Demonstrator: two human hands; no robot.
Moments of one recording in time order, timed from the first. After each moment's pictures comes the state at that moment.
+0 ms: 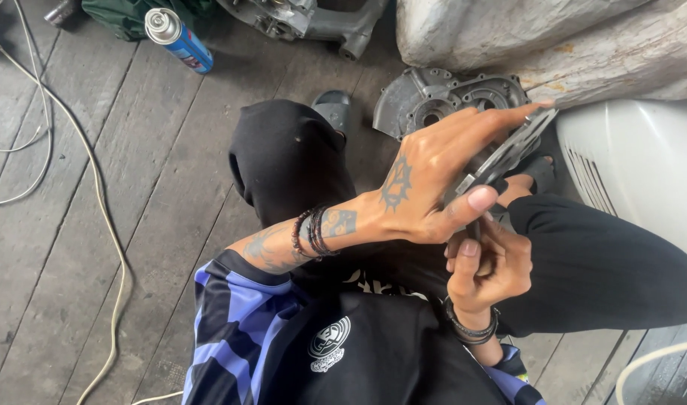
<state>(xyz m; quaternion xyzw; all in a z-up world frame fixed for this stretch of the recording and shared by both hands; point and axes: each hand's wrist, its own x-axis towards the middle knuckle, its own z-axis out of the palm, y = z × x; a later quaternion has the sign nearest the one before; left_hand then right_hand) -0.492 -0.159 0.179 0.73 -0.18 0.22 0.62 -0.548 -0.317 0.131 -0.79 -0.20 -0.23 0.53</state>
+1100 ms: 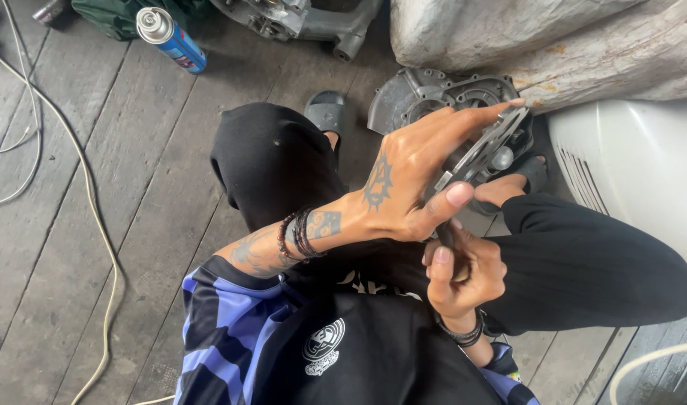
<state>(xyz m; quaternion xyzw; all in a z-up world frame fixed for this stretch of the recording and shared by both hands) -0.495 -0.147 0.178 0.74 -0.18 0.23 0.61 -0.559 -0.310 0.126 -0.78 -0.21 -0.20 0.55</state>
